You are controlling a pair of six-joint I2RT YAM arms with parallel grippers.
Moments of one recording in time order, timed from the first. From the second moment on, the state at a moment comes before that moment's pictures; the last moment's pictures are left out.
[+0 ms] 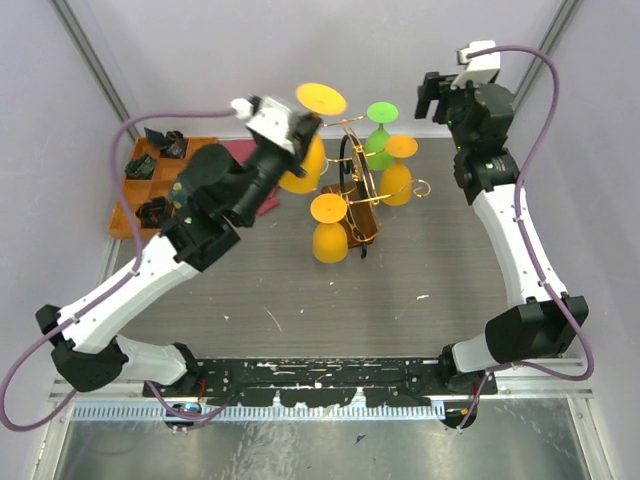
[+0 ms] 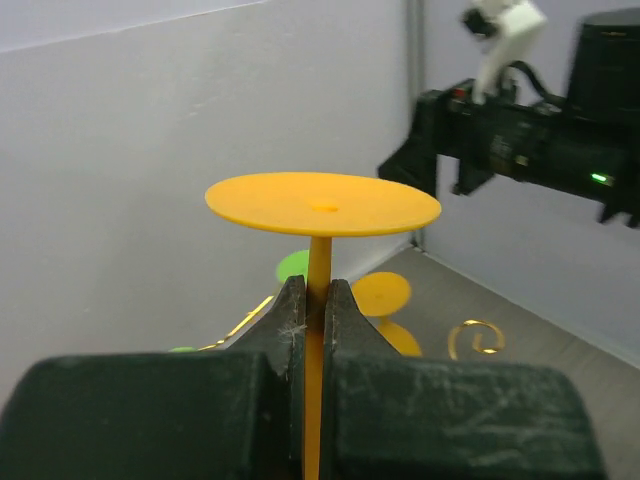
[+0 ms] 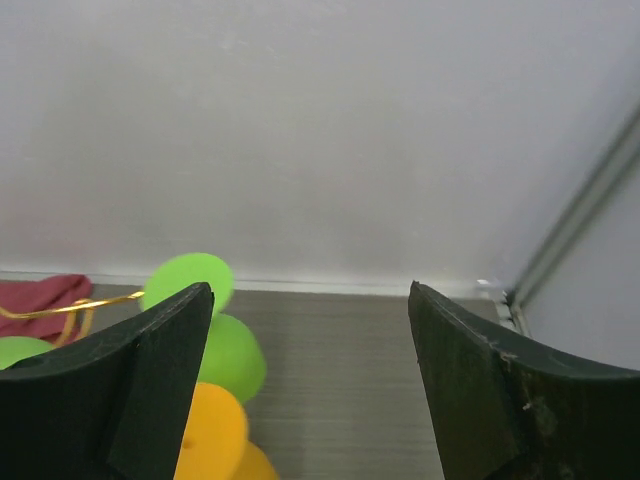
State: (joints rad) left arm -0.95 1.32 1.56 0.07 -0.29 0.21; right arm 0.13 1.44 1.57 -0.05 0.05 -0.03
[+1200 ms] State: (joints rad) left arm -1.39 1.84 1.26 1.03 -0.80 0.28; right arm -0.12 1.44 1.50 -0.14 0.05 -0.02
